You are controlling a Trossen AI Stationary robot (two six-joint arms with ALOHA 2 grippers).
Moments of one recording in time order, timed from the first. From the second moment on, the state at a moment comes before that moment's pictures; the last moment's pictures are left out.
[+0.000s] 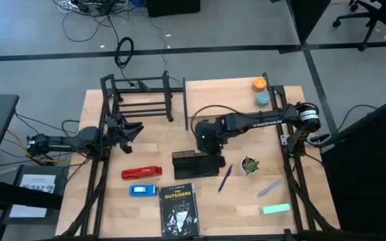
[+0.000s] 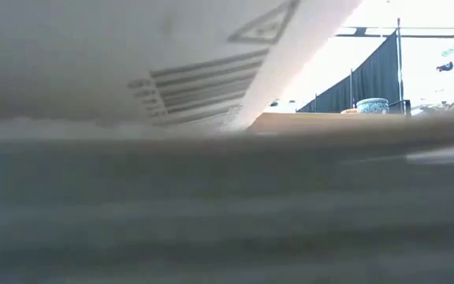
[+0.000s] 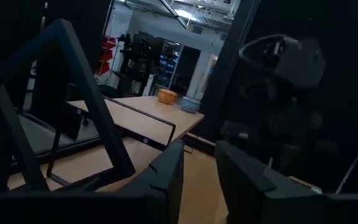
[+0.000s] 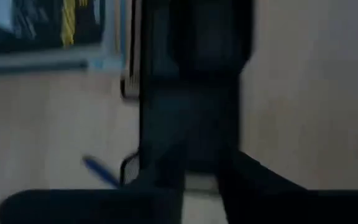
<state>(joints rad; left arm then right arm) -0.05 0.02 0.01 0.21 -0.41 -0.27 0.03 1.79 1.45 -0.93 -0.18 0.00</state>
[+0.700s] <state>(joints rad) -0.05 0.02 0.01 0.21 -0.41 -0.27 0.05 1.75 1.16 -0.75 -0.10 0.81</state>
